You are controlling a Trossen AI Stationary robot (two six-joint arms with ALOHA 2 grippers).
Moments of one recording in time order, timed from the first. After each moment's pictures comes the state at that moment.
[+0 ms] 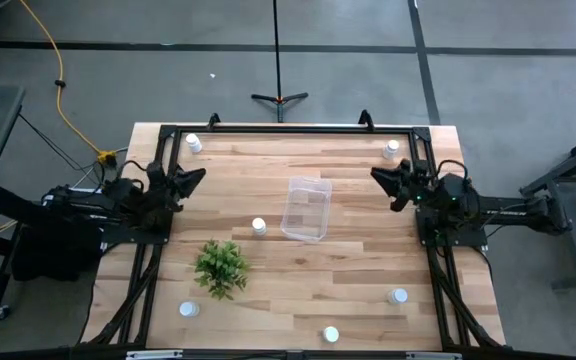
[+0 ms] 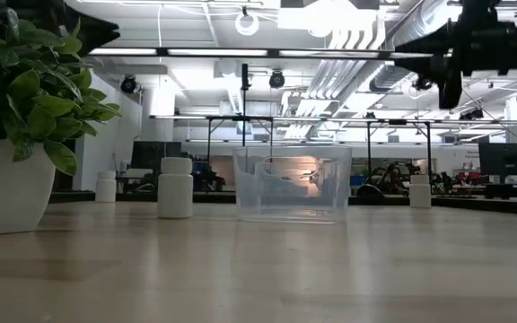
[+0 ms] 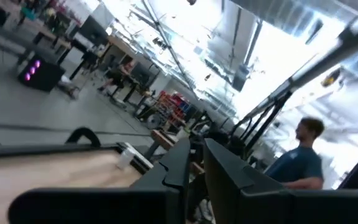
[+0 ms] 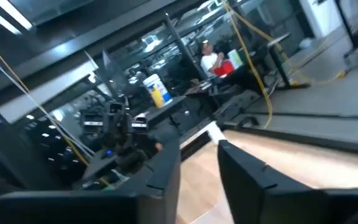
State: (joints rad) left arm -0.12 0.04 0.10 0.30 -0.54 -0.47; right arm -0.14 0.33 0.15 0.35 0.27 0.51
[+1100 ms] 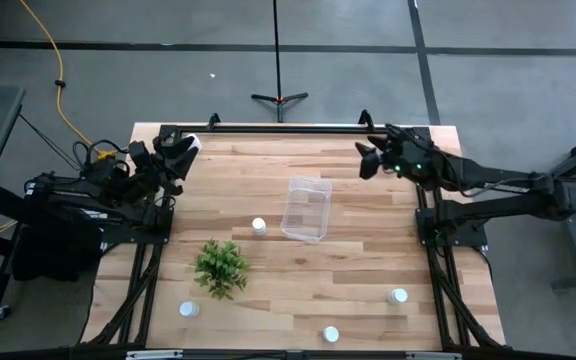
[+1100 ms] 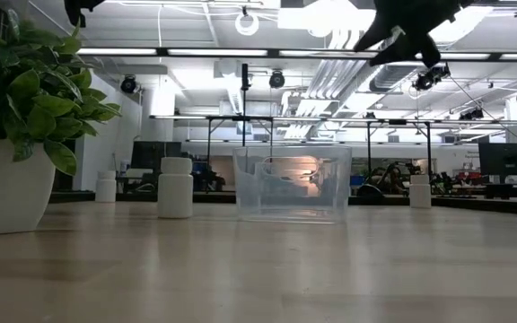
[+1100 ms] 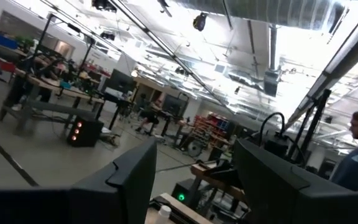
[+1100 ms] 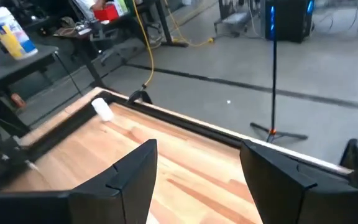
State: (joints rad) left arm -0.12 0.38 0.46 0.36 -0.67 -0.14; right arm -0.22 0.89 0.81 -0.27 0.54 0.52
